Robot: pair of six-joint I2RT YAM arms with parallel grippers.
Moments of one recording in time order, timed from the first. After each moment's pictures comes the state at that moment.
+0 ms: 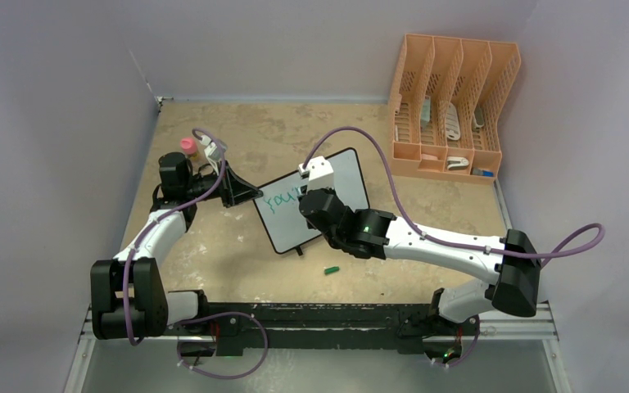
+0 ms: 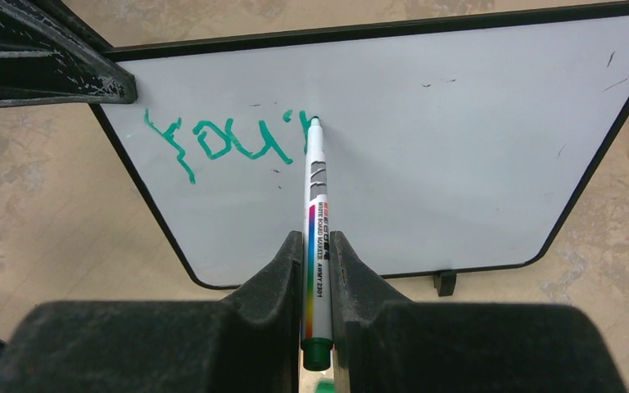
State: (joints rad) left arm 0.06 1.26 0.65 0.23 1.25 -0.22; right arm 1.16 1.42 1.16 -0.34 0.65 0.43
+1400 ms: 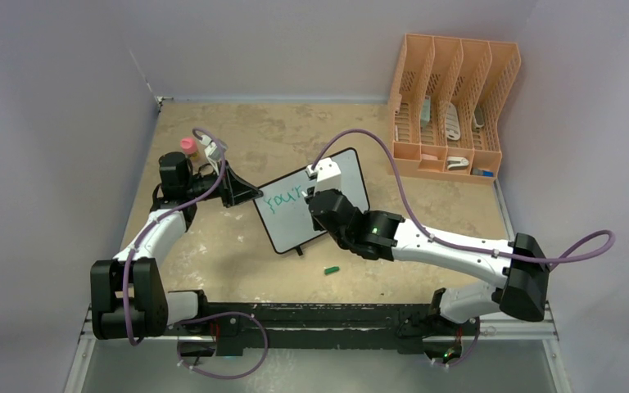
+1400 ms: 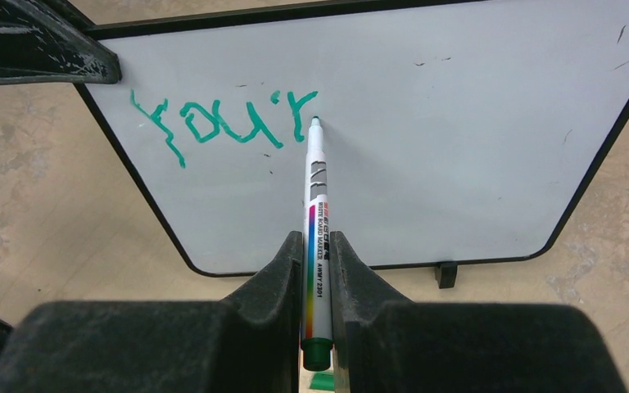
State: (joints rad) left arm 0.06 1.26 0.65 0.22 1.25 -0.22; right arm 1.14 1.36 1.09 -0.32 0.60 0.44
